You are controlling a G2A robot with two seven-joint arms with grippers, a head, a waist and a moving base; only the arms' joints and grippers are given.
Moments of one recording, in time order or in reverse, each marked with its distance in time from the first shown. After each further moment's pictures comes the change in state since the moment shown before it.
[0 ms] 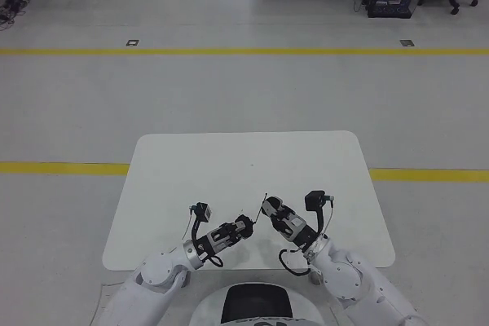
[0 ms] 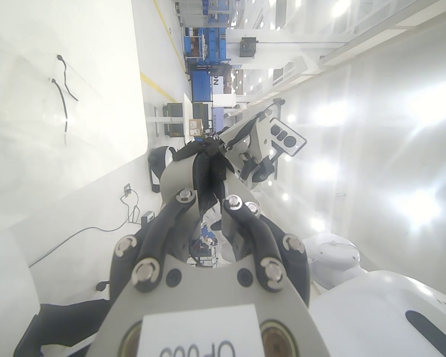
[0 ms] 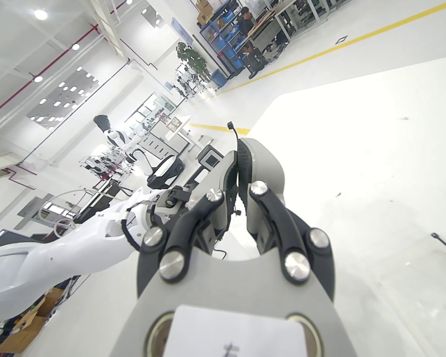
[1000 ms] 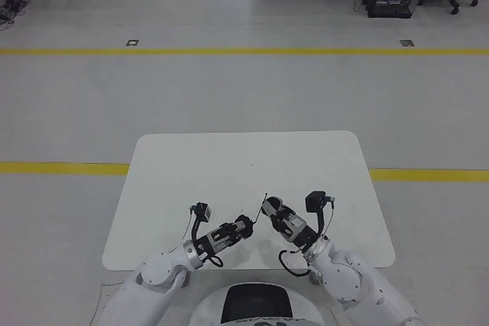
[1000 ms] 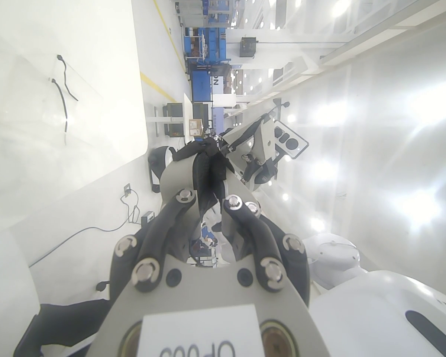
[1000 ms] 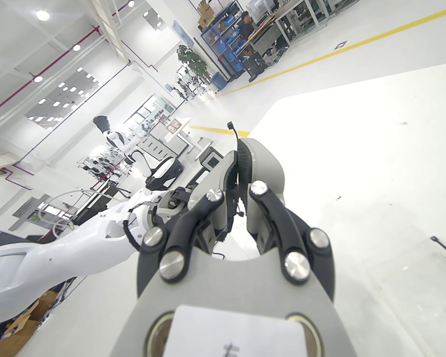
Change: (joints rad) left arm 0.000 0.000 0.000 0.000 0.000 0.000 0.000; right arm -0.010 -0.001 0.001 -0.011 -0.018 -0.001 -0.019
